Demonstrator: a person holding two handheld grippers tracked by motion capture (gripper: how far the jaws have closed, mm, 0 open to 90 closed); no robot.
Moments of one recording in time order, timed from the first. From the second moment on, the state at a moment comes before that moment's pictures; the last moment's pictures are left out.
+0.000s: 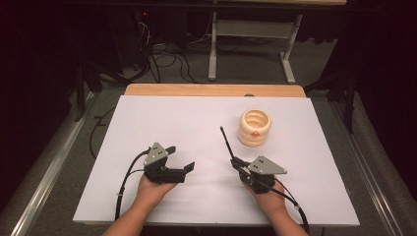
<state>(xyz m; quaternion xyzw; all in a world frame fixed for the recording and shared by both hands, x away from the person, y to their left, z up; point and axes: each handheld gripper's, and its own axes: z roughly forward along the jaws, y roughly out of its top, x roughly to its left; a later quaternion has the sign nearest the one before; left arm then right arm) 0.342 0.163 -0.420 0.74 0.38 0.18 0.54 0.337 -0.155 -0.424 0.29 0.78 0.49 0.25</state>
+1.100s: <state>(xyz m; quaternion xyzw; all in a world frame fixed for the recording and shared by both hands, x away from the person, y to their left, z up) 0.355 0.114 -0.377 0.73 0.33 0.17 0.58 0.334 -0.151 -0.421 0.28 0.78 0.50 0.25</state>
